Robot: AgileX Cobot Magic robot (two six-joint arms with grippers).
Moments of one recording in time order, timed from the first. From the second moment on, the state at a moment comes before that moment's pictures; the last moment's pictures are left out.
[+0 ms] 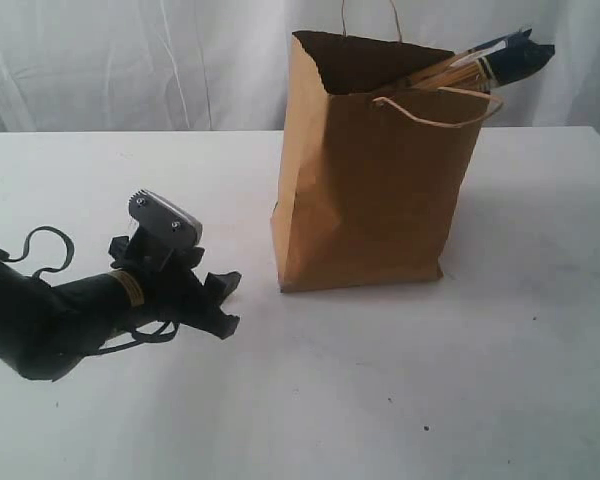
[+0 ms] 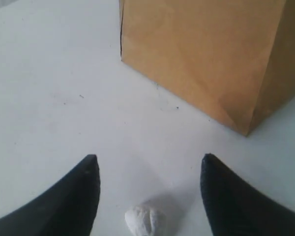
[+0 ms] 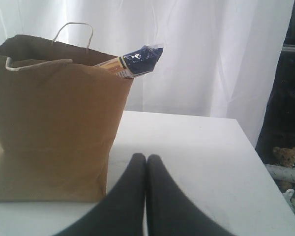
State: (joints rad) left arm -0.54 1.90 -0.68 0.11 -0.69 0.09; right arm -0.27 0.14 -0.31 0.79 0.47 -0.76
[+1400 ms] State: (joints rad) left arm -0.54 1.44 -0.70 0.48 -0.68 -0.61; right arm -0.27 0.14 -0.31 0.79 0.47 -0.76
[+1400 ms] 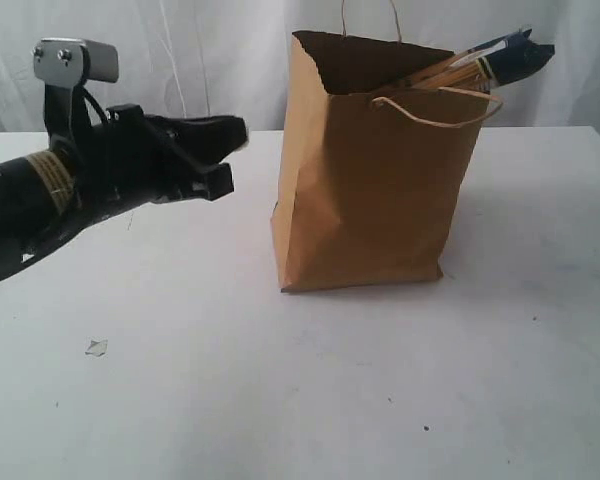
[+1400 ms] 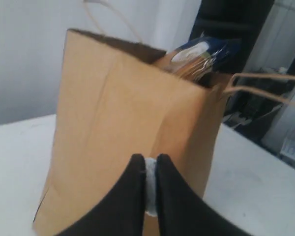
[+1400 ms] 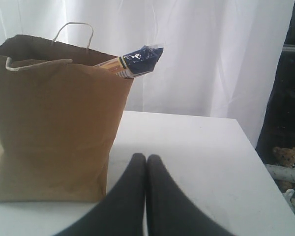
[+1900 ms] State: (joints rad) left arm -0.55 1.66 -1.16 0.49 -0.74 -0.56; right arm -0.27 0.14 -0.31 0.79 0.47 -0.76
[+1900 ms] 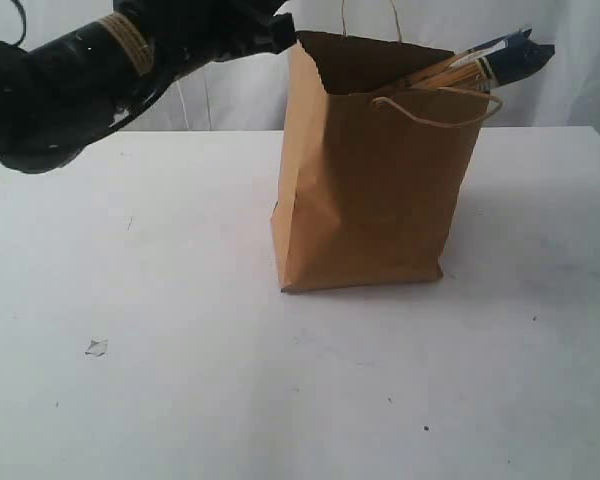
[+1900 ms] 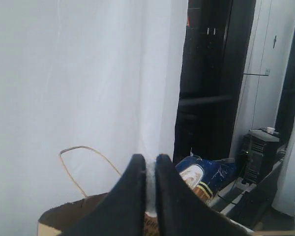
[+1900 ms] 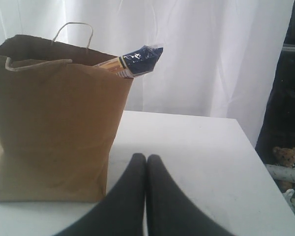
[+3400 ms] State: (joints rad) left arm -0.64 1.77 -1.38 0.97 -0.17 -0.78; right arm -0.27 0.14 -0.31 0.79 0.47 -0.76
